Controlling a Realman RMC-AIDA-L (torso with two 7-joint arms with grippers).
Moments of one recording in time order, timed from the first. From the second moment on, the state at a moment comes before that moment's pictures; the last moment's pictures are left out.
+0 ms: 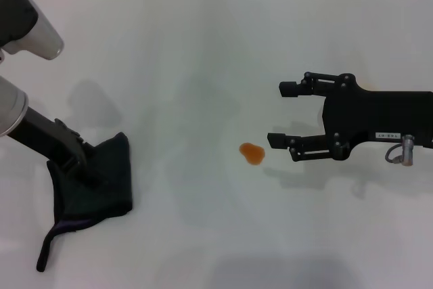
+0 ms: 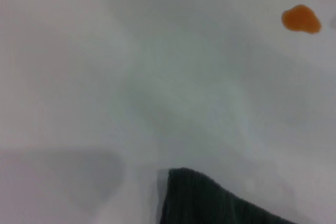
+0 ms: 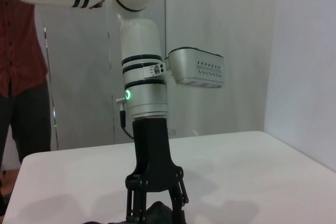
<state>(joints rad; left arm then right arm) -0.78 -2.05 0.84 0.84 2.78 1.63 -1.91 0.22 2.01 -1.41 -1.19 -1.50 -1.34 1.41</state>
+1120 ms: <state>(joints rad) -0.76 -2.05 0.84 0.86 2.75 1.66 -1.89 0.22 2.01 -1.41 -1.18 -1.49 -1.34 1.41</state>
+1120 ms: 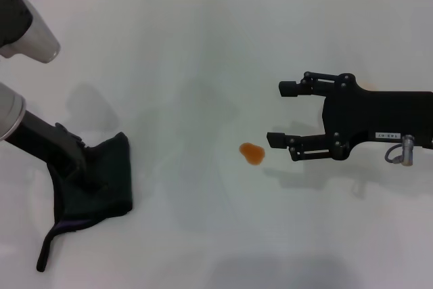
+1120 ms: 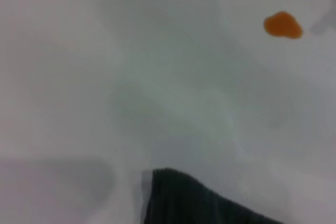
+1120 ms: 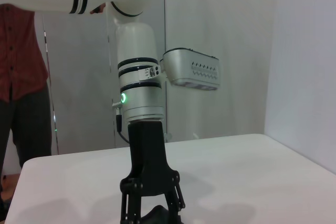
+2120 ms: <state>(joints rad) -0.74 -2.04 0.84 0.86 2.75 1.67 -1.88 0.22 2.01 -1.41 -1.17 -1.49 -1.34 1.40</state>
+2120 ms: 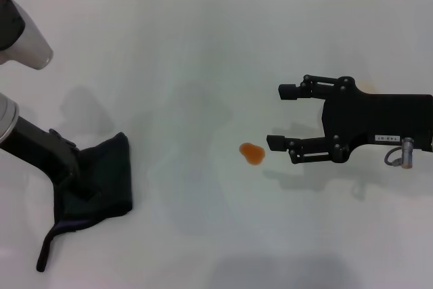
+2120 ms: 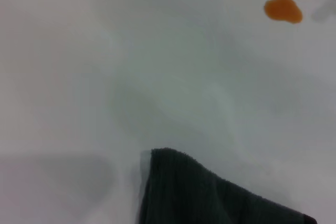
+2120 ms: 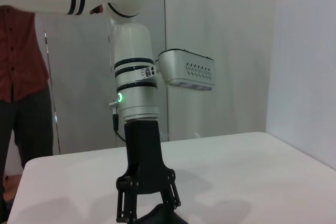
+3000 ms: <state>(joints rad) -0.74 -2.05 0.84 0.86 2.75 1.67 -1.88 0.22 2.01 -1.41 -1.17 -1.46 -1.34 1.39</state>
